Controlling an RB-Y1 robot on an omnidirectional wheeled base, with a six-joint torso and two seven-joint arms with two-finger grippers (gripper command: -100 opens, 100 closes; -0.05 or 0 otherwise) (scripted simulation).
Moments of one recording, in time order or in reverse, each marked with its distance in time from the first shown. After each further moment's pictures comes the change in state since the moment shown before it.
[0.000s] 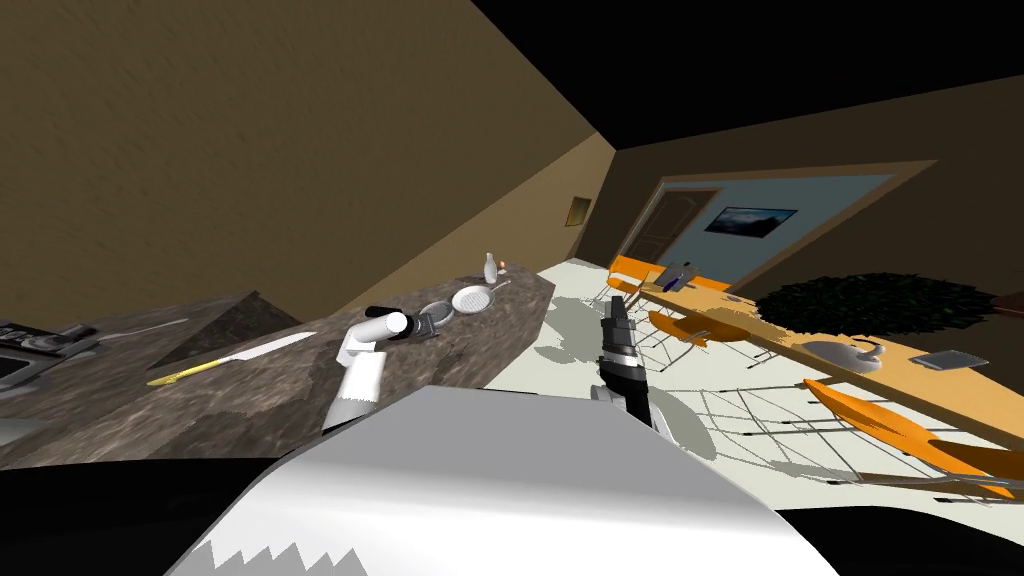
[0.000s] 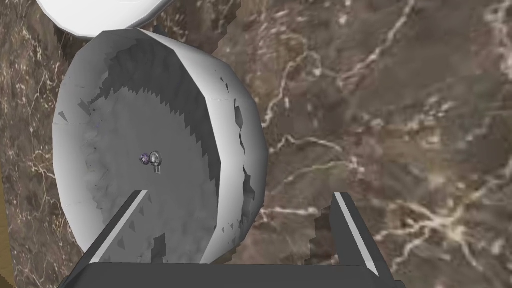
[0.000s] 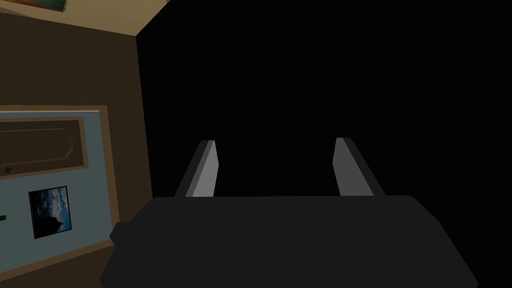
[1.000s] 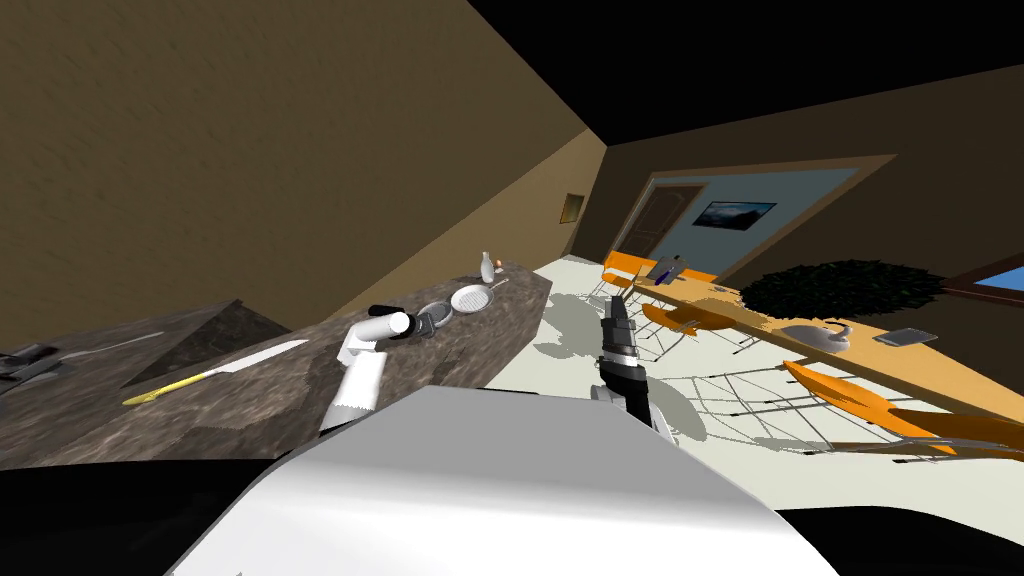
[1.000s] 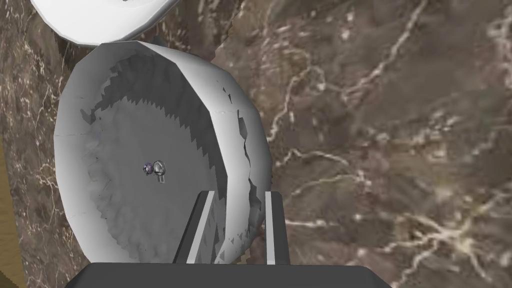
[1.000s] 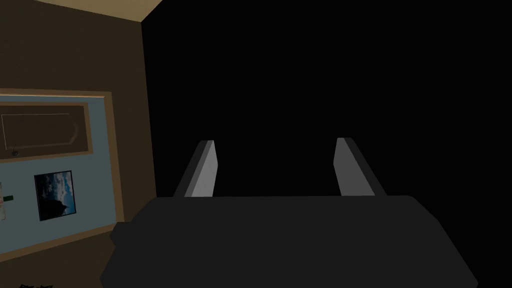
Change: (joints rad) left arm 0.013 0.016 -0.042 -0.031 -0.025 -0.004 0.069; right arm 0.000 0.000 0.000 0.000 0.000 0.000 0.000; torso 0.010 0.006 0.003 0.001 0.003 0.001
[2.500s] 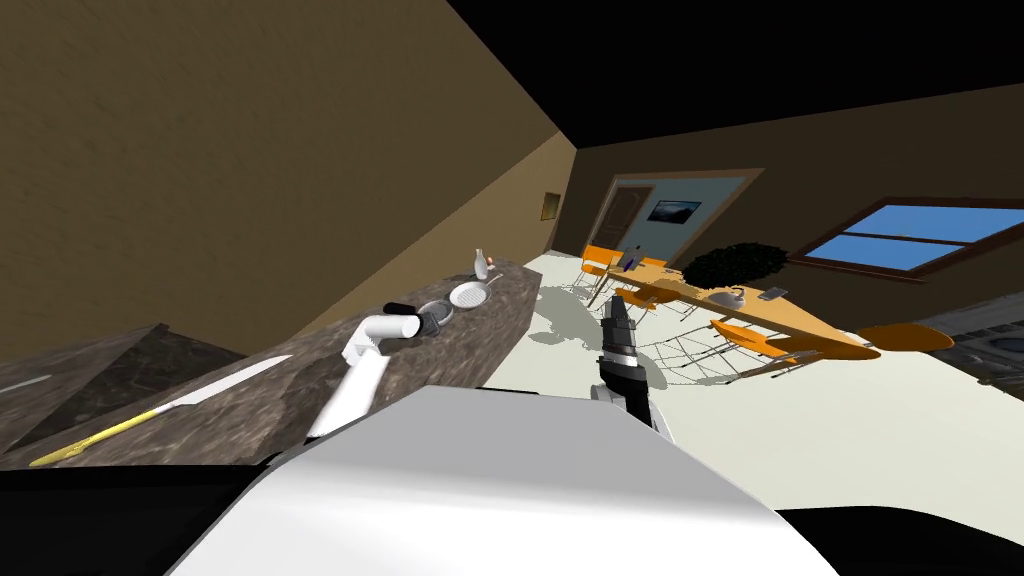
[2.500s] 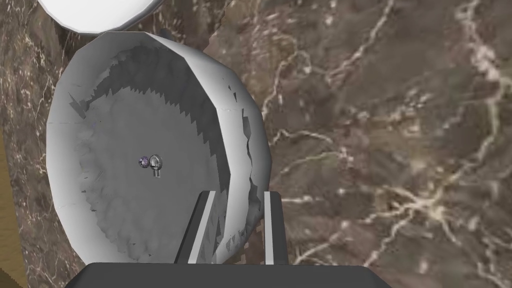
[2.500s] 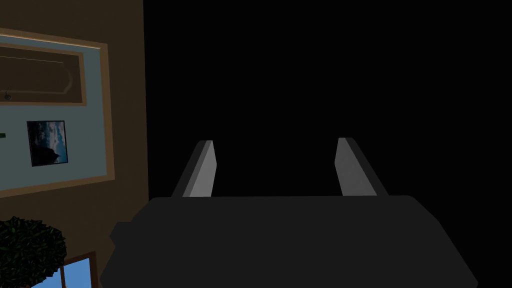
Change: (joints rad) left arm 0.060 0.079 -0.190 -0.141 -0.116 -0.013 0.390; right arm 0.000 0.000 0.000 0.000 0.000 0.000 0.000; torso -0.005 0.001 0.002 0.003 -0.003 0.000
